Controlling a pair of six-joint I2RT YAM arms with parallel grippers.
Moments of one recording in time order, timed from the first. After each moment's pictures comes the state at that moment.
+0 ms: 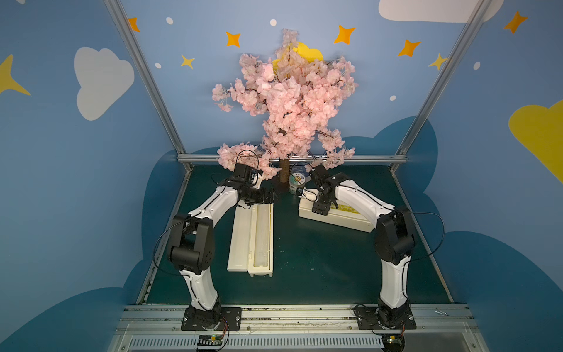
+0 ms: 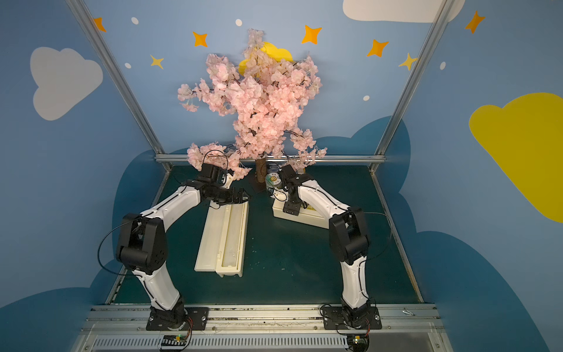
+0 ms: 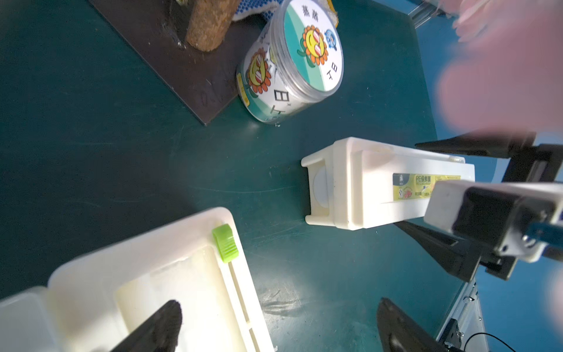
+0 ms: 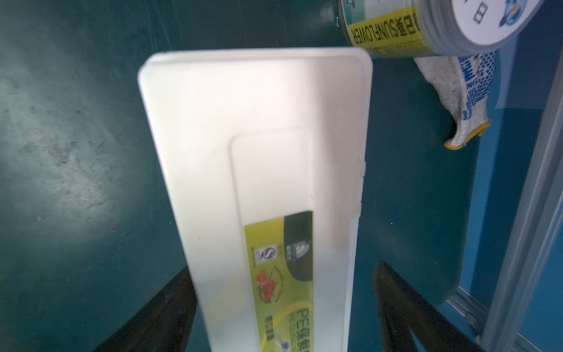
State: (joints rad) left arm -0.22 1.82 1.38 -0.53 0.55 -0.21; right arm 0.55 2.02 1.74 -0.93 0.18 -0.79
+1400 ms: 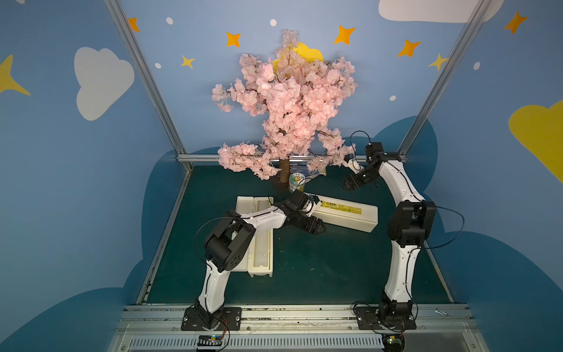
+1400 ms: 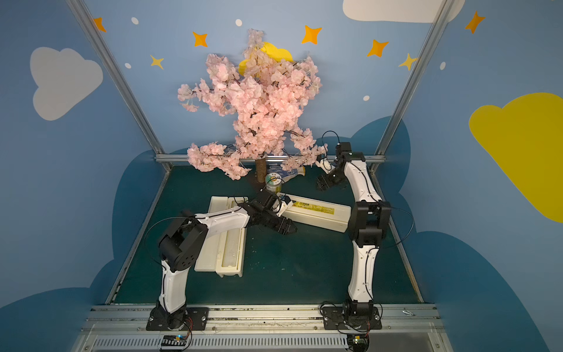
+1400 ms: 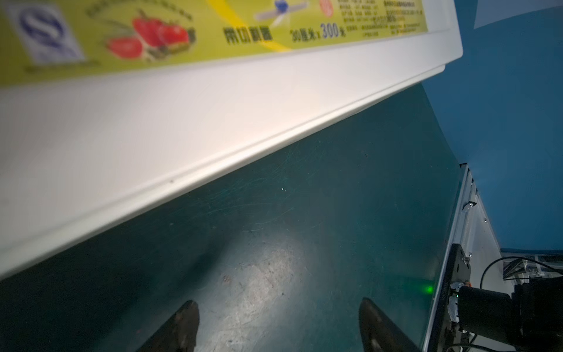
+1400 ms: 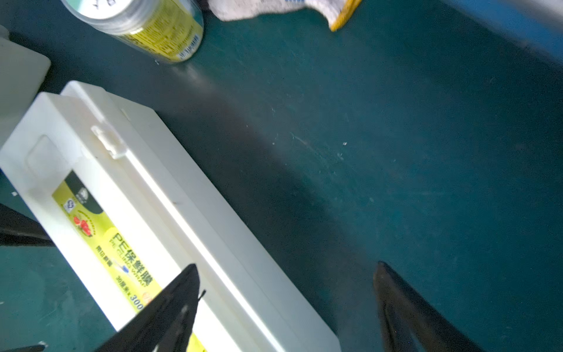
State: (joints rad) left arm -0.71 2.04 1.39 -0.25 0.50 -0.28; right arm 0.07 2.20 2.13 -1.18 -0.34 -0.48
